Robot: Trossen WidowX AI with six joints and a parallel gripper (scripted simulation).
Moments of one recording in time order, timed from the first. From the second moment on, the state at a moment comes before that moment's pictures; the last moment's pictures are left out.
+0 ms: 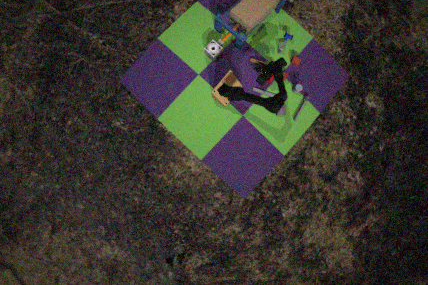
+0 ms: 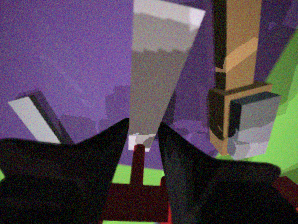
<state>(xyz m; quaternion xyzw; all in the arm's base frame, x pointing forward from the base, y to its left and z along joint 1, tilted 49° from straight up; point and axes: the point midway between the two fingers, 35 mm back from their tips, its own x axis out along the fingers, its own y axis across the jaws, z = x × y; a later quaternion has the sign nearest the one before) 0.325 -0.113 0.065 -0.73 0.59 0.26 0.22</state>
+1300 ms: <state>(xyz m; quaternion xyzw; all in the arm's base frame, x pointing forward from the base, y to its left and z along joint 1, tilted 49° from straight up) 0.312 -0.002 0.123 -0.72 0.58 0.31 0.23</state>
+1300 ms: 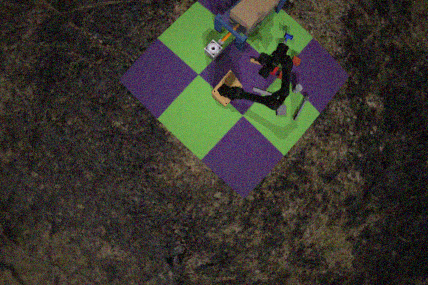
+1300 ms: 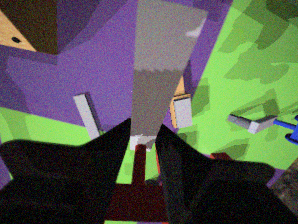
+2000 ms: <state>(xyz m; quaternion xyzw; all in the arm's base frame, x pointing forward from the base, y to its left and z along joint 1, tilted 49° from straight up) 0.302 0.110 0.035 -0.74 0.53 0.39 0.14</state>
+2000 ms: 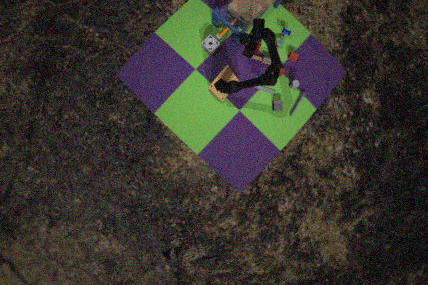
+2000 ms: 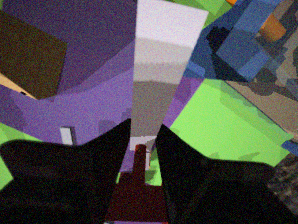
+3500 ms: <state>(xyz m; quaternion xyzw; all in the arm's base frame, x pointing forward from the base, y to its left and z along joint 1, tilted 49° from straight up) 0.197 0.229 -0.079 -0.82 0.48 0.30 -0.08</state>
